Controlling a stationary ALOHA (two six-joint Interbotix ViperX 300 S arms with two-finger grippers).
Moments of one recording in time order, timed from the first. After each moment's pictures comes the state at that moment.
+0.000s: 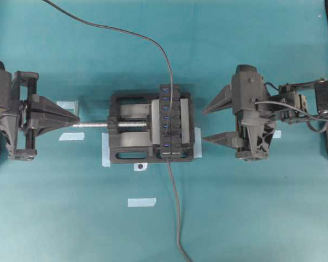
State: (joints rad) left arm 0.03 -0.73 1.18 0.01 -0.04 -0.06; right arm 0.00 -0.33 0.83 0.02 0.21 0.04
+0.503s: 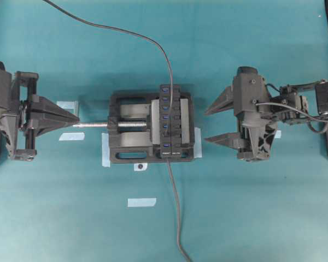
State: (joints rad) left arm 0.03 -0.73 1.18 0.01 -0.04 -0.06; right arm 0.00 -0.33 0.84 0.02 0.21 0.04
